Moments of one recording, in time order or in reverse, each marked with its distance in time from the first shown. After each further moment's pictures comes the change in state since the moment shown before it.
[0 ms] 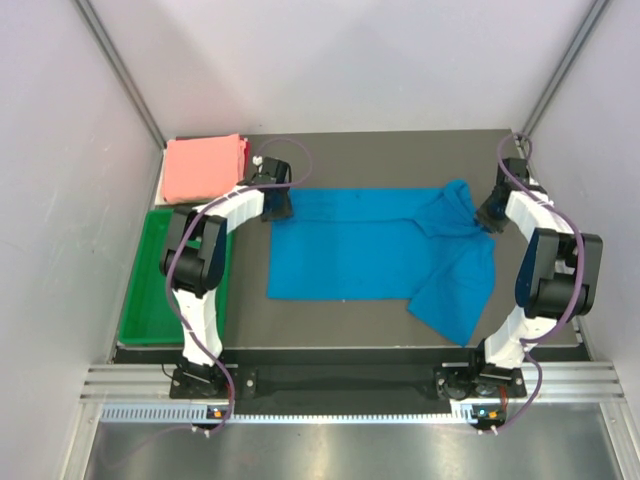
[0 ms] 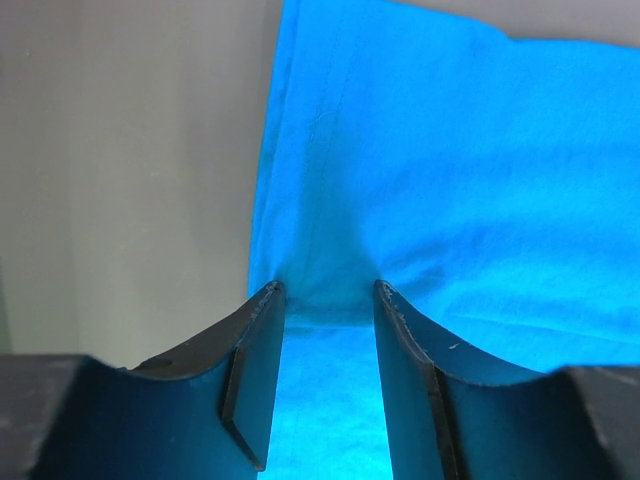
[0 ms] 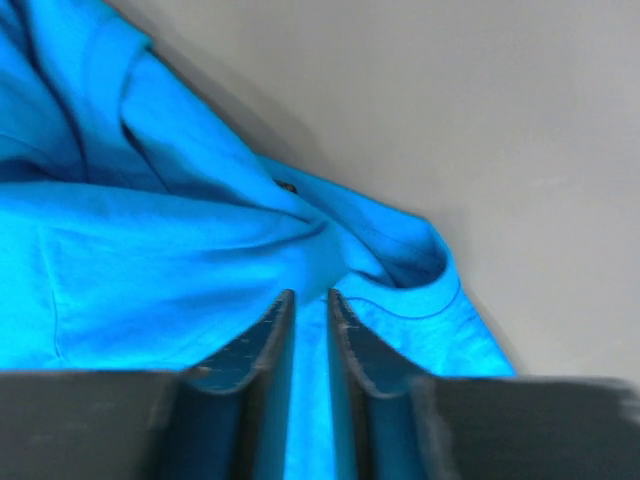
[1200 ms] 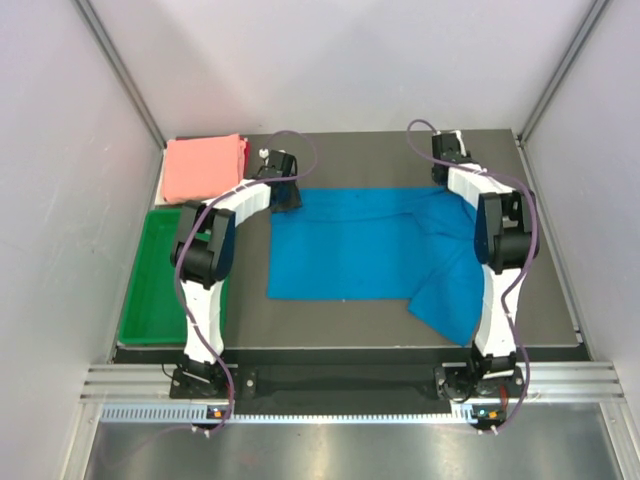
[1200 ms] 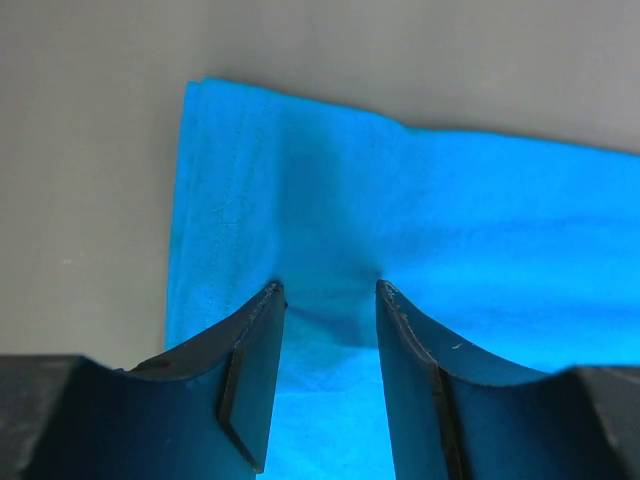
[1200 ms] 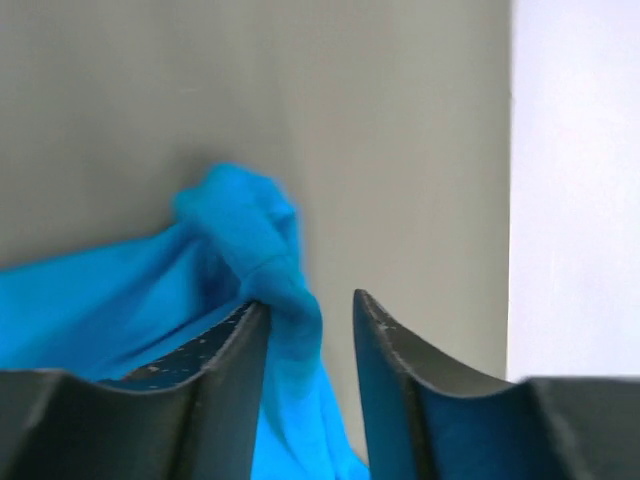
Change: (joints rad) left arm -0.005 0.110 0.144 0.002 0.062 -0.038; right arm 0.287 0.443 0.447 0.189 0.503 -0.800
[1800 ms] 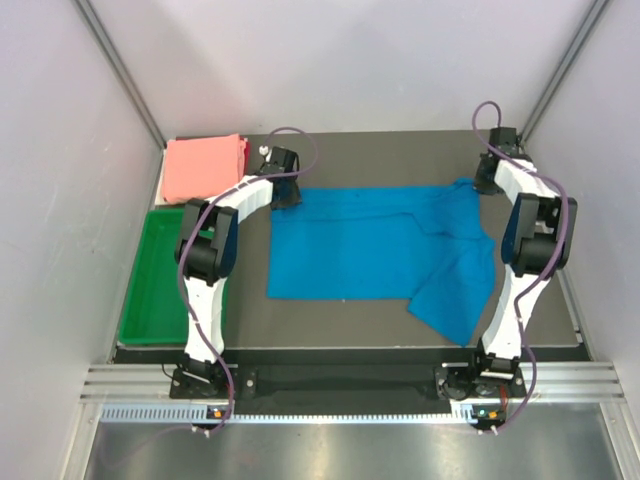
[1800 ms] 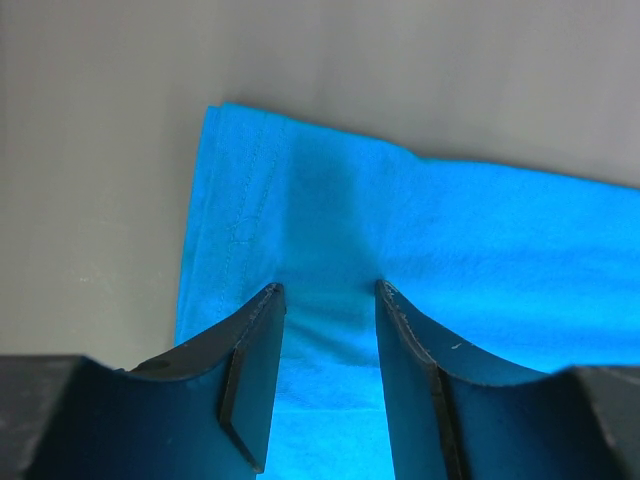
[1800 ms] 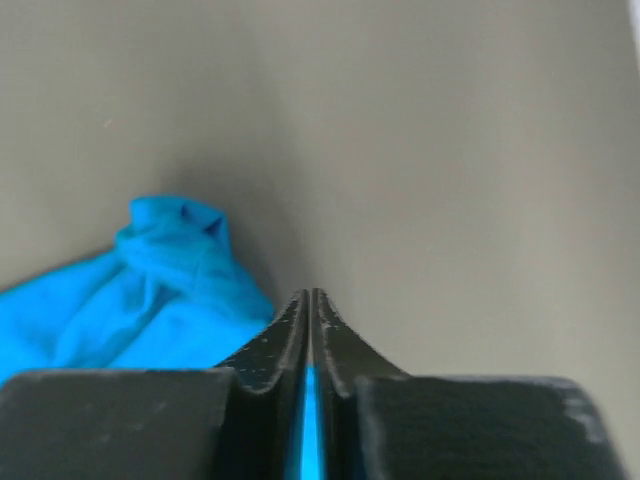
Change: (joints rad) left arm 0.000 0.046 0.077 -0.047 -0.056 -0.019; right arm -0.247 -0.046 0.031 -0.120 -0.422 0.381
